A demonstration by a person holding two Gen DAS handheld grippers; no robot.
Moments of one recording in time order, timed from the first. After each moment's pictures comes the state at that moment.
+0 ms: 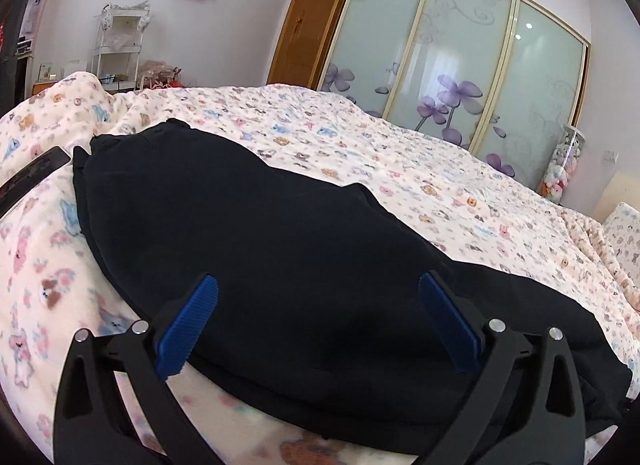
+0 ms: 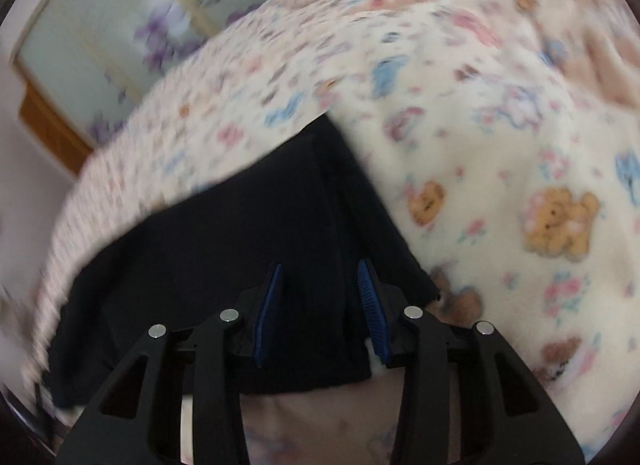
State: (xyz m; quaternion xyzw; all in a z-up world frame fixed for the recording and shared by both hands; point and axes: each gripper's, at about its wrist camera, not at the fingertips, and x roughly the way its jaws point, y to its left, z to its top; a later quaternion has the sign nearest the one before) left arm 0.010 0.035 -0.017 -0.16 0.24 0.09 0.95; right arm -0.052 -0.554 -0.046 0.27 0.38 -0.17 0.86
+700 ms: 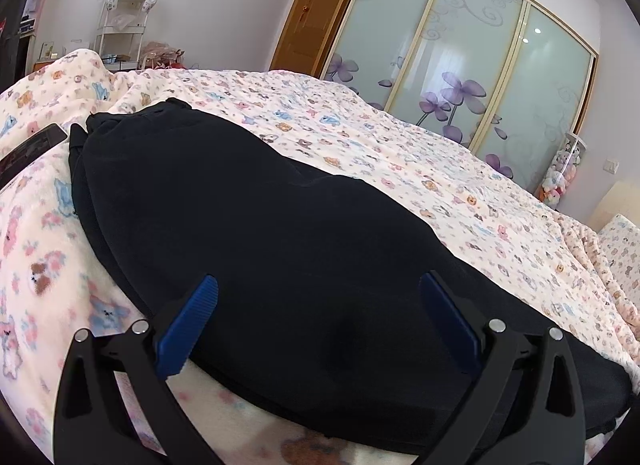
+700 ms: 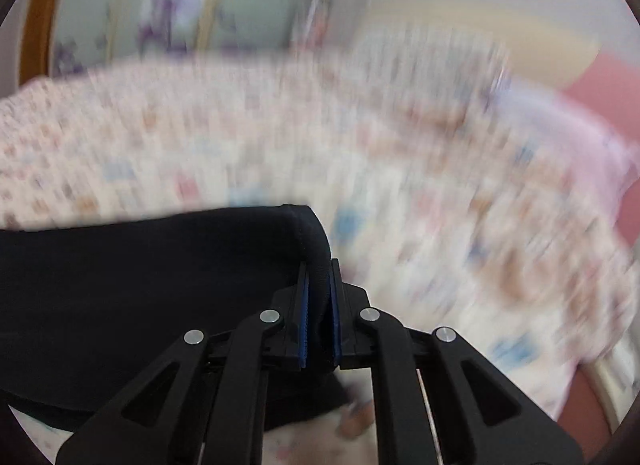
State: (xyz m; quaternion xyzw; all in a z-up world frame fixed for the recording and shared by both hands) left arm 0.012 0.042 -0.024 -0.19 0.25 0.08 0.94; right arm -0.019 -0.526 -0.026 0.01 0.36 -0.32 0.87
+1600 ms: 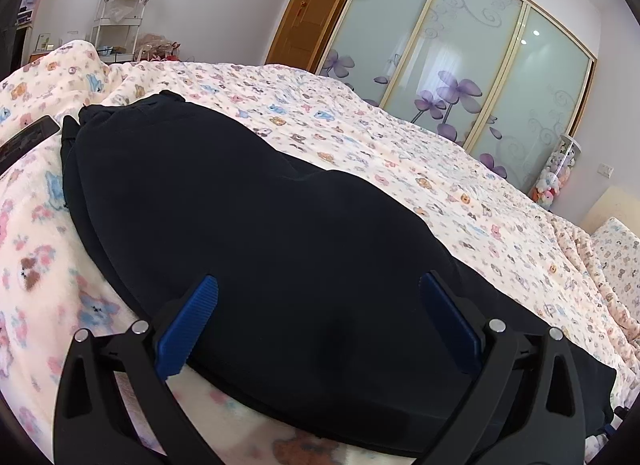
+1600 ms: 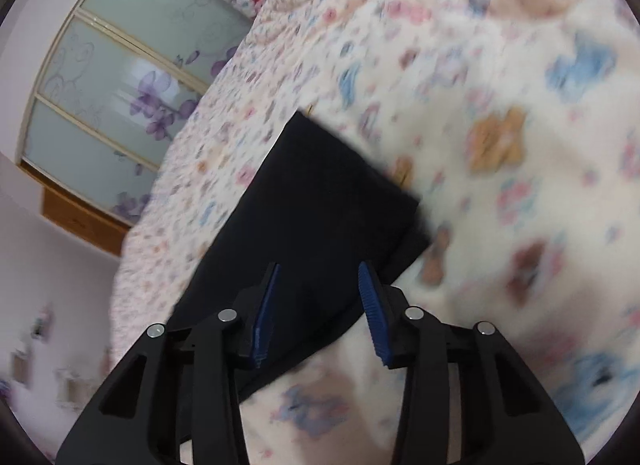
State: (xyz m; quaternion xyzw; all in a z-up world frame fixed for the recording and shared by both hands) left arm 0.013 0.040 -0.024 -0.20 0.26 0.07 0.94; right arm -0.092 -0.569 -0.045 0.47 0.29 -0.15 0.82
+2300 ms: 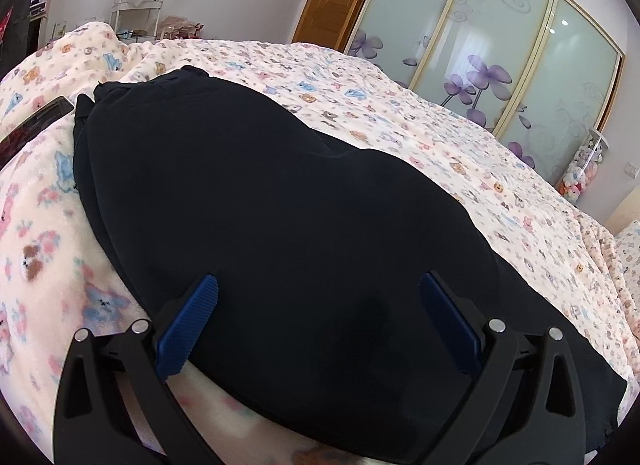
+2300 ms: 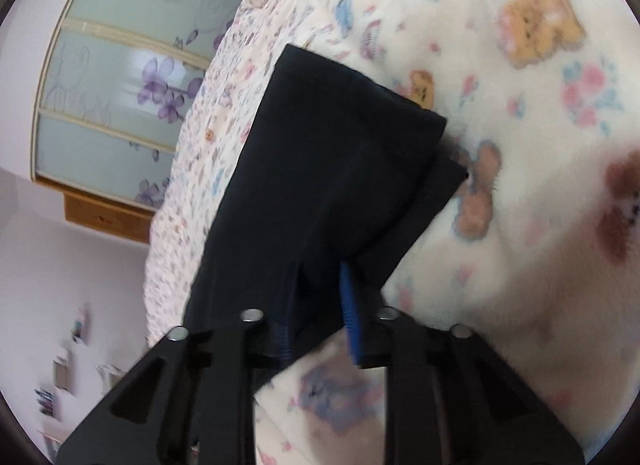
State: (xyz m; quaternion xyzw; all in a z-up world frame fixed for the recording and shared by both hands) left arm 0.028 0.048 -0.037 -0.21 0.30 0.11 0.92; right arm -0.086 -0.558 -0.077 0.54 0.30 -0.10 0.78
